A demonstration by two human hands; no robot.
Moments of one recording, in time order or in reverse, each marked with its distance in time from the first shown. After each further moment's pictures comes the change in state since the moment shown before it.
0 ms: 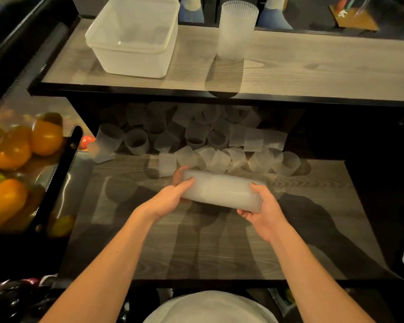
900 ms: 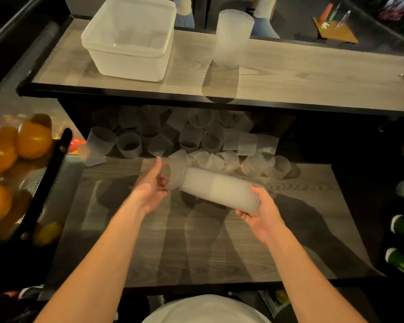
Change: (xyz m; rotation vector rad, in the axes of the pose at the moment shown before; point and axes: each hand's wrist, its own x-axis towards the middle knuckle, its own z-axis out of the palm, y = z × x) left_hand 0.028 0.001 -0.033 -0.675 0.280 -0.085; right_hand -0.012 -0.007 0.011 0.040 0.112 -0.040
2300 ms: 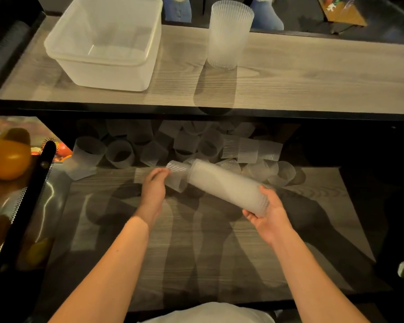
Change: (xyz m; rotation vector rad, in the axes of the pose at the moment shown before) left_hand 0.046 -0.009 0.036 0.325 0.280 0.244; right_hand 0.050 -0.024 -0.006 0.129 0.089 0.052
